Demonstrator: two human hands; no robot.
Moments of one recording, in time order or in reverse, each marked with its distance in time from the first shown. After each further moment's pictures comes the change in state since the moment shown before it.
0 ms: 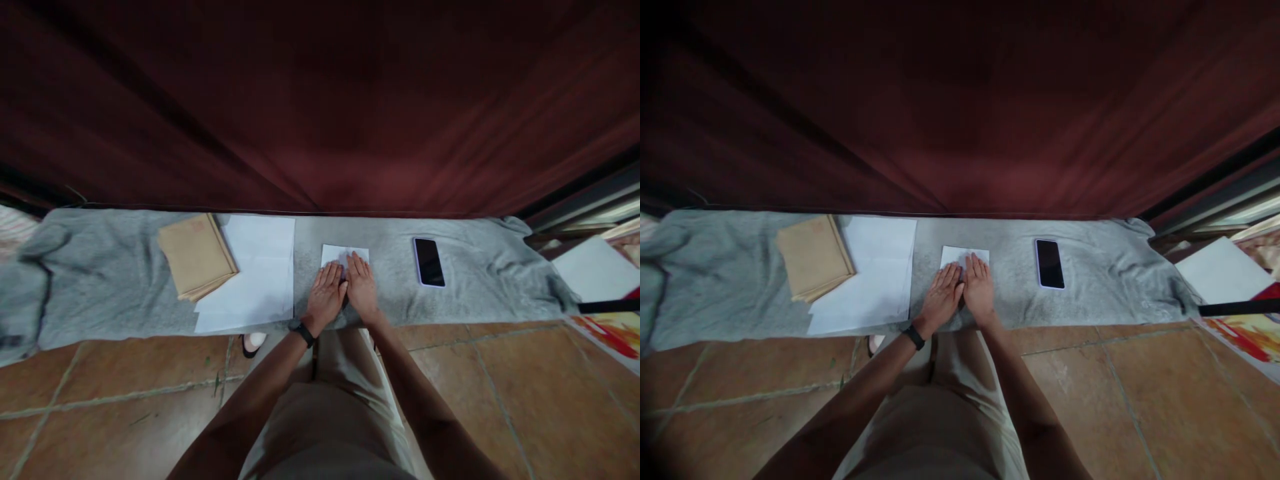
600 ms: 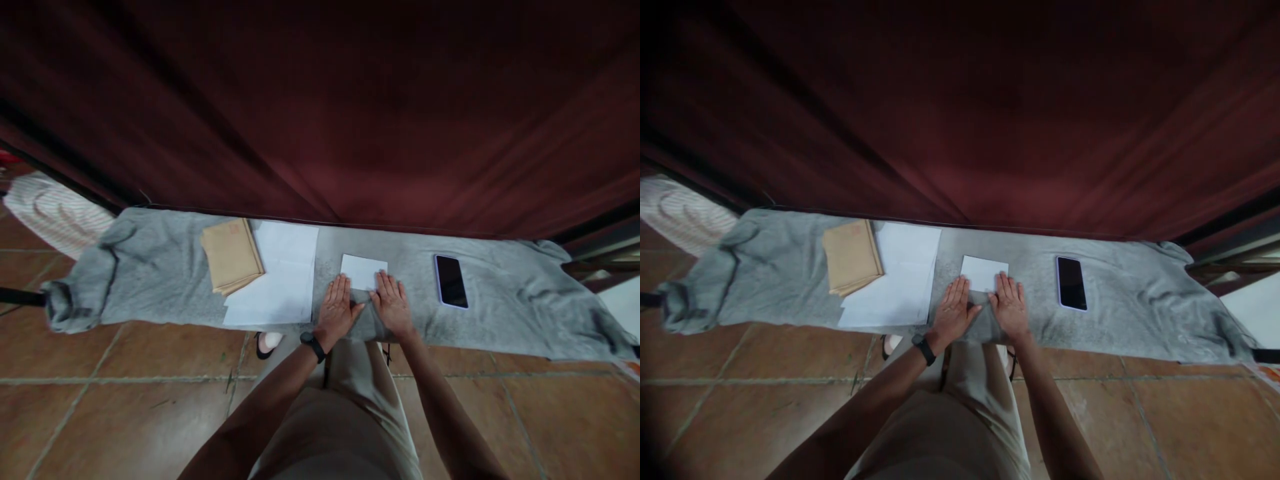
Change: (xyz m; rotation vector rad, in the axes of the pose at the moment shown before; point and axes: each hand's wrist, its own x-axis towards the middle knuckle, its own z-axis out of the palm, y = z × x) left_hand -0.025 -0.004 0.003 0.082 0.062 -0.065; right_hand -0.027 0.038 -0.008 -0.176 -0.013 -0.034
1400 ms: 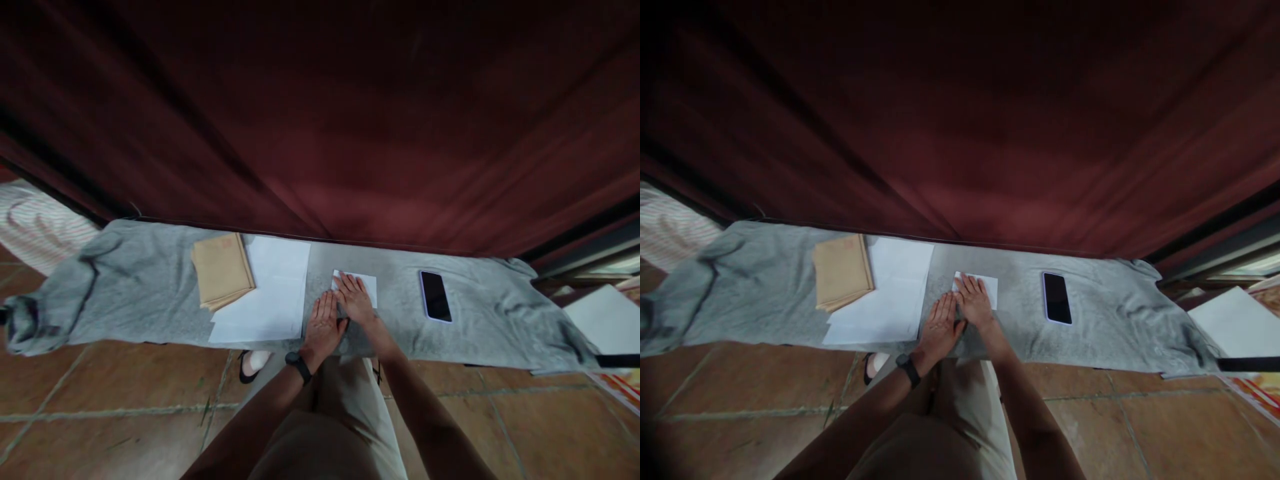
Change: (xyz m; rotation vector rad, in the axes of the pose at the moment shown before) left_hand -0.006 -0.008 0.003 0.052 0.048 -0.026; right_hand 0.071 -0.054 0.006 0.060 -0.080 -0.211
